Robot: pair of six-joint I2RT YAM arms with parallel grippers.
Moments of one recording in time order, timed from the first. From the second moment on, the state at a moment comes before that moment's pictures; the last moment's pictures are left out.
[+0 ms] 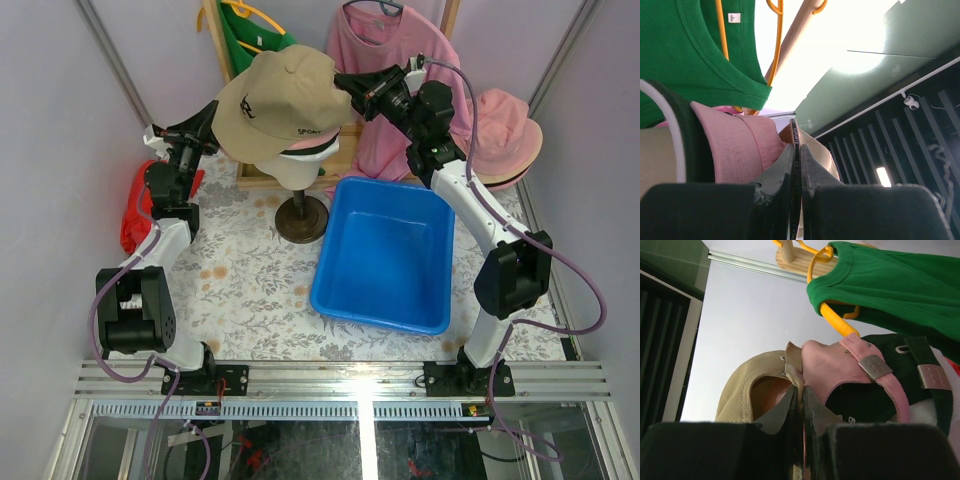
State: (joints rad) left arm 0.08 1.51 0.97 1.05 0.28 -2.10; right arm 0.38 1.80 1.72 0.35 -0.37 1.52
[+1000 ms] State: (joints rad) left arm 0.09 1.50 0.93 1.00 0.31 -2.10; right arm 0.39 1.75 1.64 0.25 -0.36 1.29
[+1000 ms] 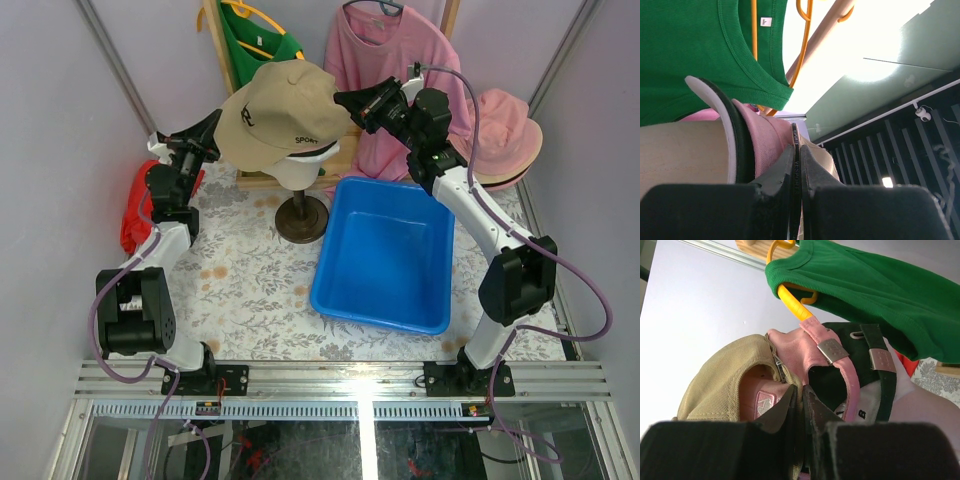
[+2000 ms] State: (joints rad) left arm 0.15 1.62 0.97 1.05 0.32 -2.10; right arm 0.39 1.77 1.72 0.09 -0.33 1.20
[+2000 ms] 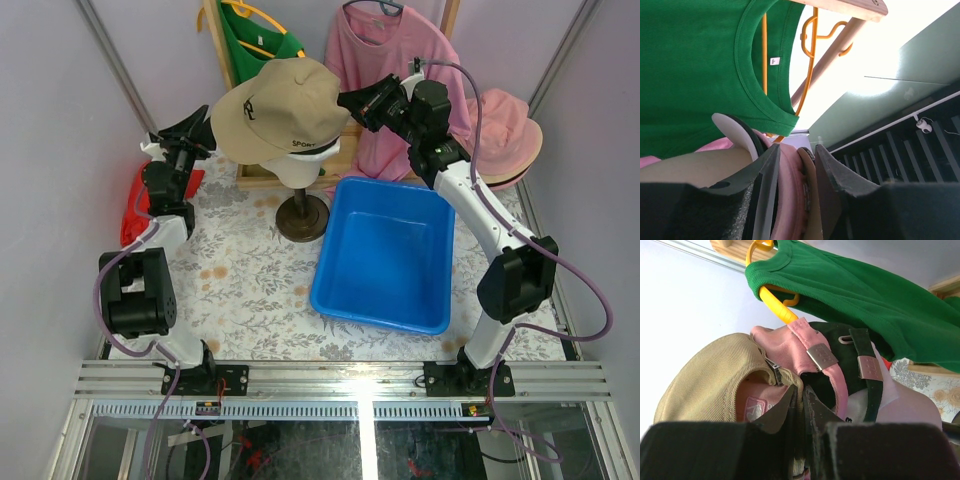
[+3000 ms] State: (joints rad) left arm 0.17 1.26 0.79 0.86 0.42 -2.07; right arm 0.39 1.77 1.75 0.05 -0.33 1.17
